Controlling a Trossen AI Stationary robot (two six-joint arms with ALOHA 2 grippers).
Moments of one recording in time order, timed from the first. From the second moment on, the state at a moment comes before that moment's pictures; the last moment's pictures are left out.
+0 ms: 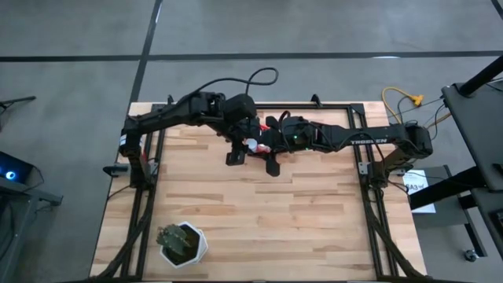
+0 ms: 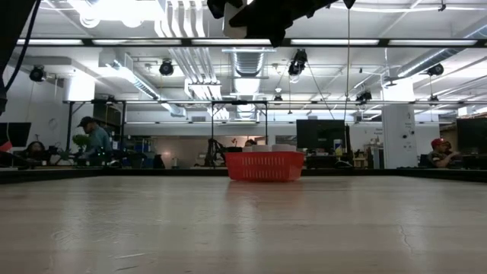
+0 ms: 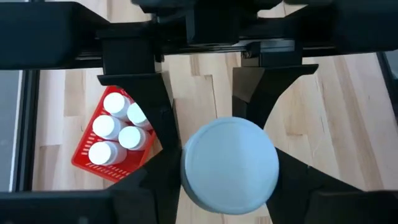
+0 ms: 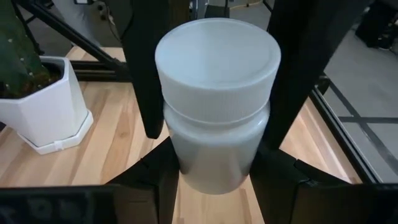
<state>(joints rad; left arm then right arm) 0.14 1.80 2.15 -1.29 0.13 0.19 -0.09 1.54 1.23 -0.09 -0.06 -0.04</state>
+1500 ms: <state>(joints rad) 0.14 1.80 2.16 -1.28 0.14 0.18 -0.10 1.54 1.23 -0.09 -0.08 -0.03</state>
